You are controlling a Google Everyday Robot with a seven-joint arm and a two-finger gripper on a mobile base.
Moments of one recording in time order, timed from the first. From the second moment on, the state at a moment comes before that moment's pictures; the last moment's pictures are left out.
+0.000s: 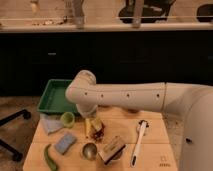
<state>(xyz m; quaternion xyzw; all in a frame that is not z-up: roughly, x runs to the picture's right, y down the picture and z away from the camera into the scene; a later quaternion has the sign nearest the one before) -0.076 0.152 0.711 -0.31 -0.12 -0.36 0.87</state>
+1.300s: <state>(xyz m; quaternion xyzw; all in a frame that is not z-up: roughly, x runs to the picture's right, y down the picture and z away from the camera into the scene) -0.178 0.164 0.706 -0.29 -0.14 -0.43 0.84</state>
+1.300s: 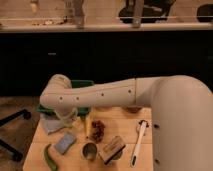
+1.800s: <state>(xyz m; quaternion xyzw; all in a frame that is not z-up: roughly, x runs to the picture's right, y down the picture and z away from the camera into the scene) -0.239 0.175 0.709 -0.29 -0.15 -0.48 0.81</state>
